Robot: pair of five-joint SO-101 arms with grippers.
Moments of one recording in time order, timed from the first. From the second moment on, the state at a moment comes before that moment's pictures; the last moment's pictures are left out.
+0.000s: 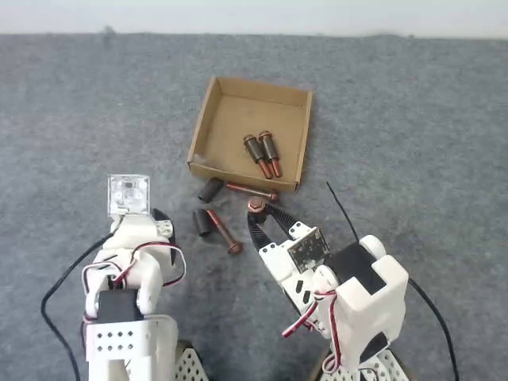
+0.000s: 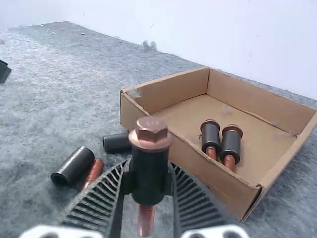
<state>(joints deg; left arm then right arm) -10.0 -84.4 84.4 57.4 1.1 -37.9 18.2 92.0 -91.4 4.3</state>
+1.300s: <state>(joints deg) -10.1 -103.2 97.1 60.2 0.7 -30.2 11.4 93.5 -91.9 4.3</state>
